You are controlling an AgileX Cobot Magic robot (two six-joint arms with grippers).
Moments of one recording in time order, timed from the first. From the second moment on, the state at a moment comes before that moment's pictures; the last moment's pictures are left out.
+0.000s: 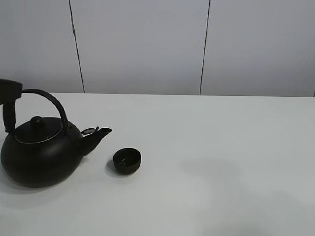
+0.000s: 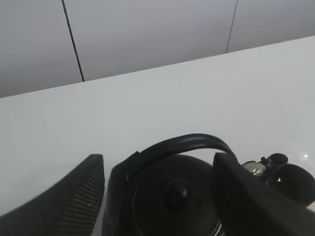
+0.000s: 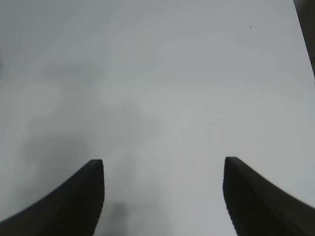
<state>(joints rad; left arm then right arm) -0.13 1.35 -0.33 0.43 -0.62 -0.21 -0.09 0.12 -0.47 0.07 1.08 -0.16</state>
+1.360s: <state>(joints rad) -0.06 1.72 -0.33 0.26 -0.95 0.11 -0.09 0.12 -0.47 0.07 1.08 -0.16</state>
